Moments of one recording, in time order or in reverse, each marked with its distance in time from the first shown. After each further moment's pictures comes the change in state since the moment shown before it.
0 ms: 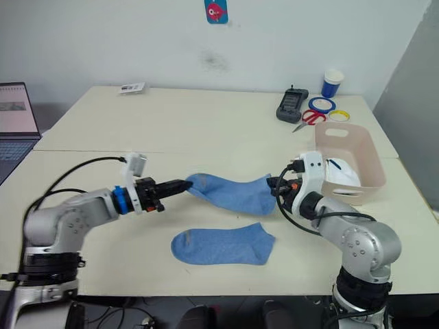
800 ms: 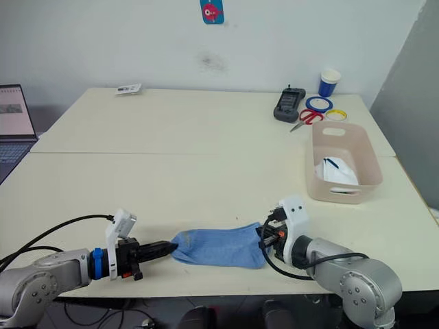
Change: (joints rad) left arm 0.561 0.069 0.011 -0.290 -0.030 -0.078 0.024; right arm 0.295 -0.061 0.216 -0.167 0.001 0.071 -0.032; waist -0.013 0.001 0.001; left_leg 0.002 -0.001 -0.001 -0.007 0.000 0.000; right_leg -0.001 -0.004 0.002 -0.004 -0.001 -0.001
